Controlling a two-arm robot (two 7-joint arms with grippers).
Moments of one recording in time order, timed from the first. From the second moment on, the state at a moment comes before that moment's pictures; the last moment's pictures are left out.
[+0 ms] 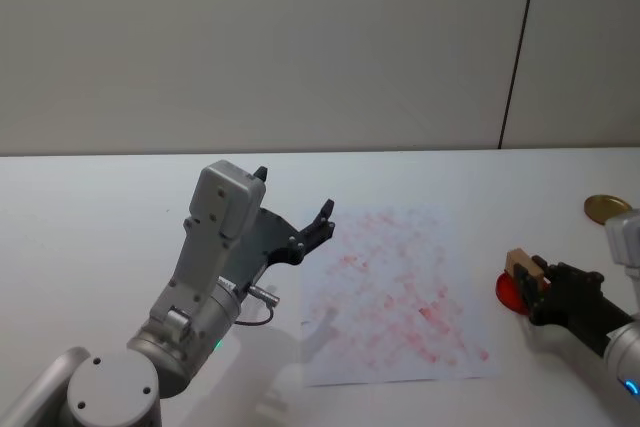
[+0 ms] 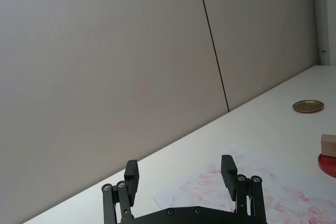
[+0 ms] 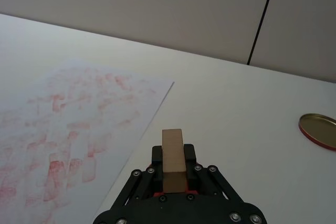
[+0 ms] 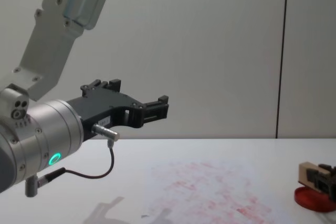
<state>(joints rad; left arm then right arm) -0.24 0.38 0.45 -1.63 -0.20 0.01 -0.01 0.15 0.32 -0.20 -1.41 0.22 0.08 0.28</state>
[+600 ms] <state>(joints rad) -0.24 0.38 0.45 -1.63 -0.20 0.01 -0.01 0.14 0.30 -0.24 -1.46 0.27 0.09 0.37</state>
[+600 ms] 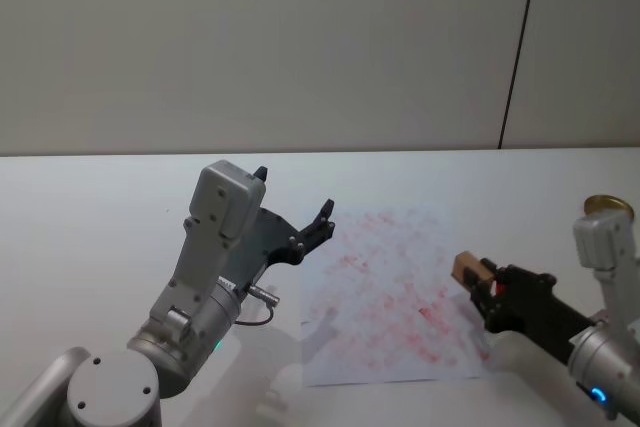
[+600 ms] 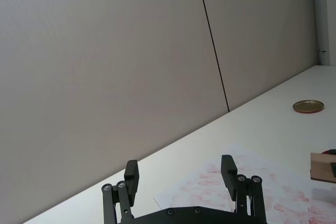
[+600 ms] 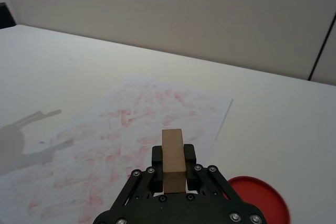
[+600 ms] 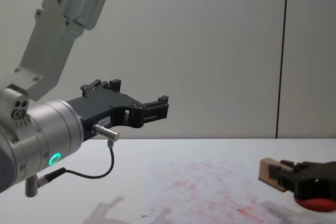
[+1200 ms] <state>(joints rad) -0.24 0.38 0.45 -1.63 -0.20 0.01 -0.01 0.12 0.29 -0.28 -1.48 0.22 0.17 0.40</state>
